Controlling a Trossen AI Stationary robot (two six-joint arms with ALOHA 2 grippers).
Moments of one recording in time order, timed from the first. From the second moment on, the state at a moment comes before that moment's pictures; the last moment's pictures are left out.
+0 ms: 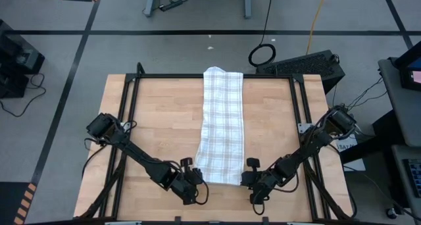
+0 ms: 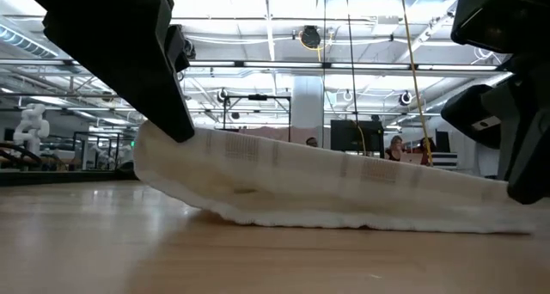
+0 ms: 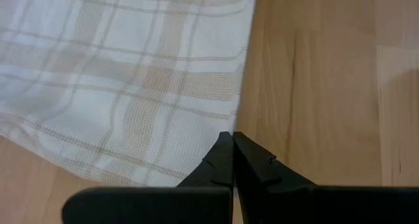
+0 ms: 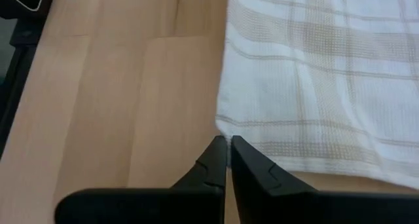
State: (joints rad) left arm -0.60 1.87 1.22 -0.41 -0.33 -0.64; right arm 0.69 1.72 0.81 -0.03 0.29 0.64
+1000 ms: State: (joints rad) left arm -0.68 1.70 1.08 -0.43 -0.29 -0.65; right arm 0.69 1.74 0.81 -0.02 0.21 0.78
